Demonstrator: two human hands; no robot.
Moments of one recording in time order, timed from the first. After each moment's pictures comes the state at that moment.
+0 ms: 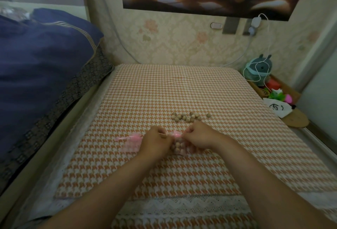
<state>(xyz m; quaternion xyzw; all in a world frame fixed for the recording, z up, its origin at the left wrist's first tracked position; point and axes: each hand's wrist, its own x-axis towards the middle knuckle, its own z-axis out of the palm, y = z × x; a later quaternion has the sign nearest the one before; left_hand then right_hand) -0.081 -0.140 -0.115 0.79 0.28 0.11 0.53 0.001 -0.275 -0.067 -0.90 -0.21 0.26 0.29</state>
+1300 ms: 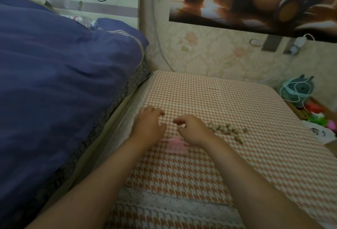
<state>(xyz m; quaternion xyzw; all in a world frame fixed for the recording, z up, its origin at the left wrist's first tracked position) -0.149 -0.003 -0.071 0.93 0.21 0.23 0.21 -0.051 -0.145 -0.053 -0.88 -0.37 0.13 0.26</state>
